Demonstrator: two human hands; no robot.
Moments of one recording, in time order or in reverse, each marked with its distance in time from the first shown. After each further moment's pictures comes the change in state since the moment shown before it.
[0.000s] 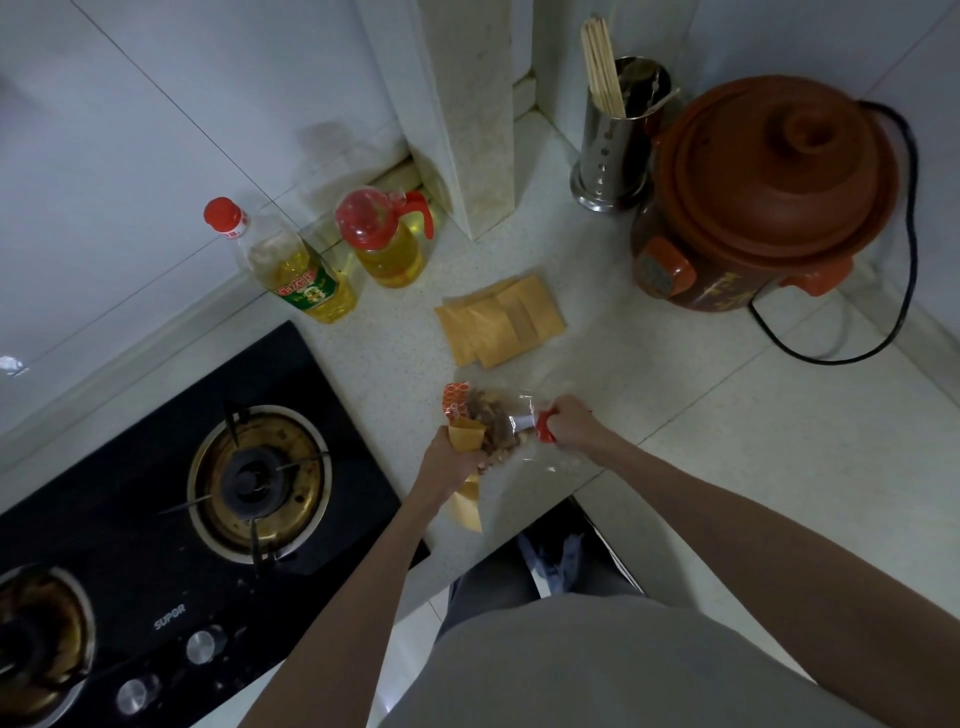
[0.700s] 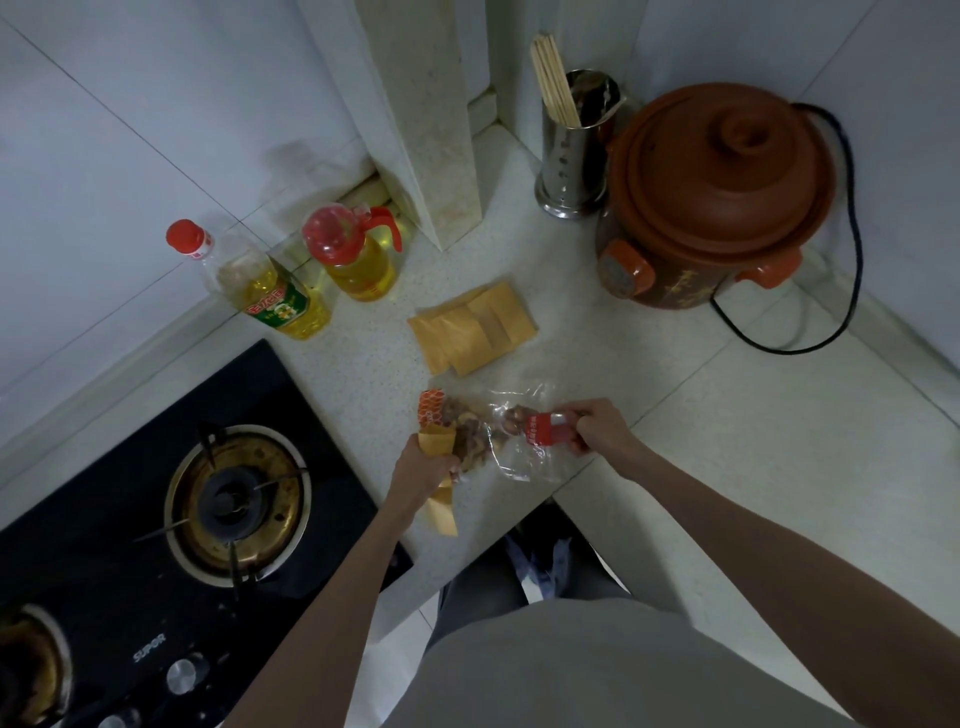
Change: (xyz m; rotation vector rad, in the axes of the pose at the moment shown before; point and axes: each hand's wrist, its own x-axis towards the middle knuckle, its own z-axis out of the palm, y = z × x) left_hand 0.002 0.001 -0.004 0.045 0.059 -0.058; right_hand -0.013 0.054 -0.035 0.406 0.142 0.028
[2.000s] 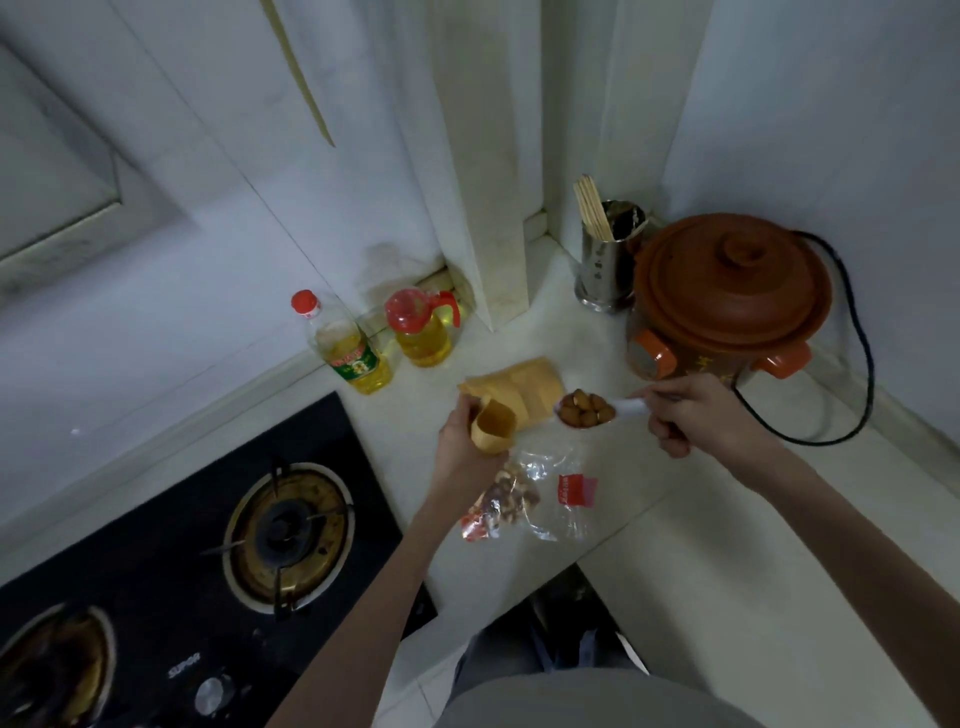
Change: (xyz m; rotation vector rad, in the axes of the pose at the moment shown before) left_hand -0.092 0.104 -0.028 -0.024 0.306 0.618; right_hand -0.134 -0.157 -0.083 -0.007 -0.052 -0.304
